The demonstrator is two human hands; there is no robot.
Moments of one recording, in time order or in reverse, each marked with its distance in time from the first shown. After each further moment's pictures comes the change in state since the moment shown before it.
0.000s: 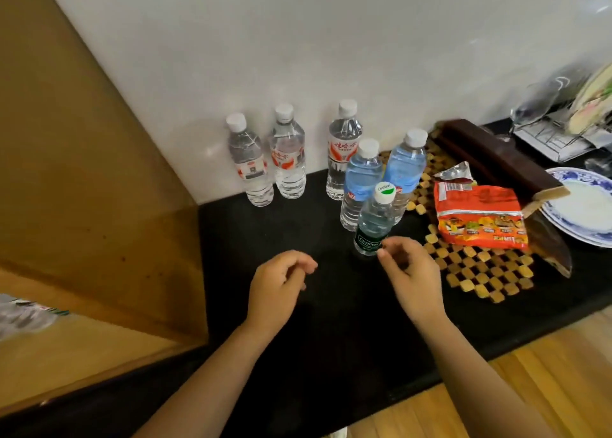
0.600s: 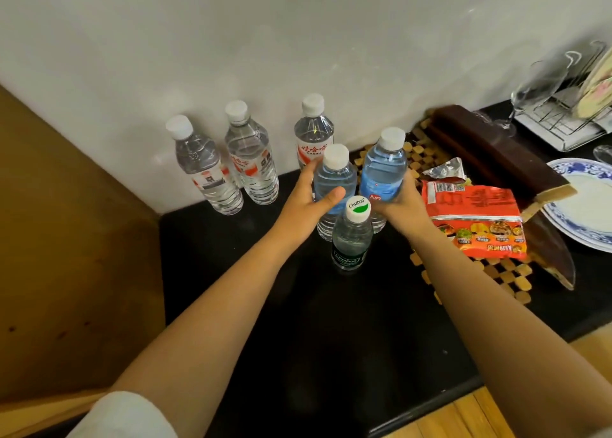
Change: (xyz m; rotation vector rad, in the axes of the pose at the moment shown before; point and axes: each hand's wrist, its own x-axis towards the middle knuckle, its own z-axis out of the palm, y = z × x) left_hand 0.159 0.030 0.074 -0.354 -0.272 -0.042; right_hand 0.161 0.037 -0.006 0.376 -0.220 0.092
